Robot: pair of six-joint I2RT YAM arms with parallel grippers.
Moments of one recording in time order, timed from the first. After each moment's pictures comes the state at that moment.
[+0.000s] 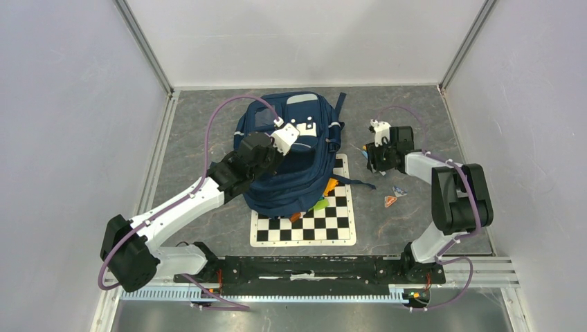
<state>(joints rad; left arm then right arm) -0.74 1.22 0.95 -0.21 -0.19 0.22 0.08 1.68 0.85 -0.08 -0.22 -0.20</state>
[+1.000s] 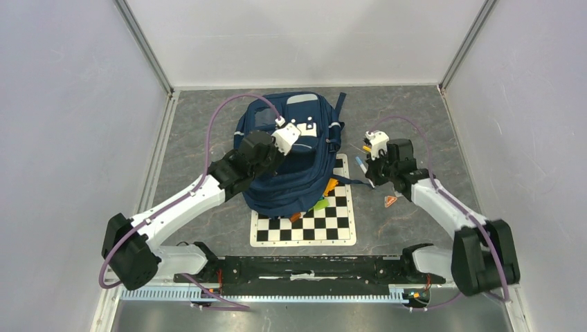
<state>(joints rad) -0.74 1.22 0.96 -0.23 -0.16 0.22 0.22 1.27 0.66 -0.20 -0.18 -0.15</state>
